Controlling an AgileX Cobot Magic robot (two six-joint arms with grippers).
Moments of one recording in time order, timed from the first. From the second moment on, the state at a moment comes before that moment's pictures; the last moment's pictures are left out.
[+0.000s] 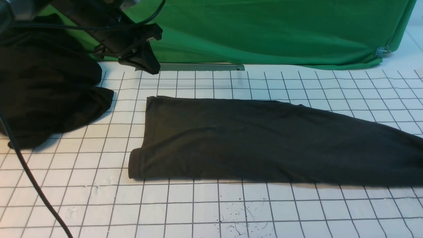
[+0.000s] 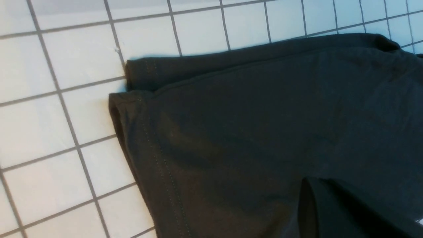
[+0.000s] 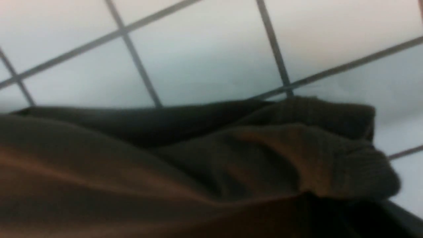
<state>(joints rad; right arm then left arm) -0.42 2.08 -1.48 0.14 0.94 -0.10 -0.07 2.14 -2.06 -0.48 1.21 0.16</state>
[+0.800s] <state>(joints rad) -0.02 1.68 -1.79 0.28 1.17 0.07 -0.07 2.14 -2.05 -0.44 1.20 0.18</state>
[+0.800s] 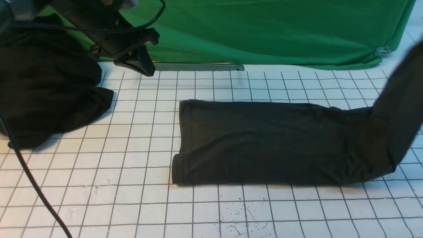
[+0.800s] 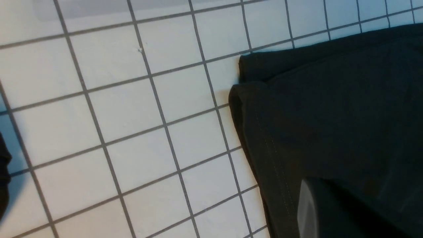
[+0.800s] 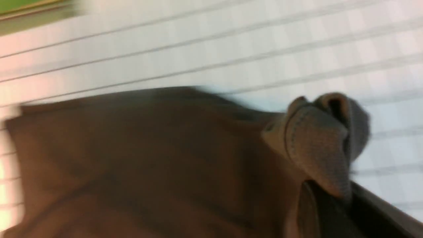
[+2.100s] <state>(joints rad) 0.40 1.83 -1.90 0.21 1.18 -0.02 -0.07 2.01 -1.97 -0.40 1.21 0.09</state>
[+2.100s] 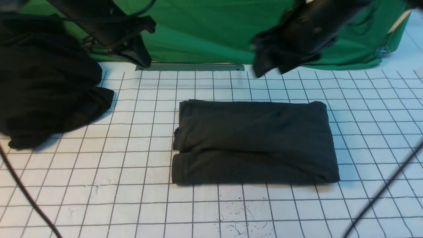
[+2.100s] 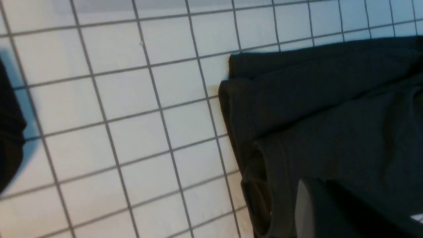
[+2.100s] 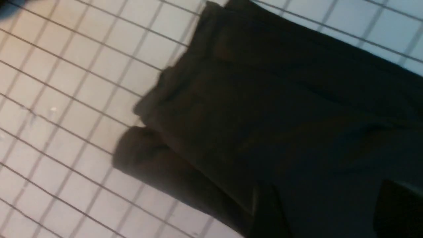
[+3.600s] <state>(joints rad) 0.31 1.88 -1.18 0.05 0.84 0.06 -0.35 1.95 -1.36 -0.38 0.92 0.03</state>
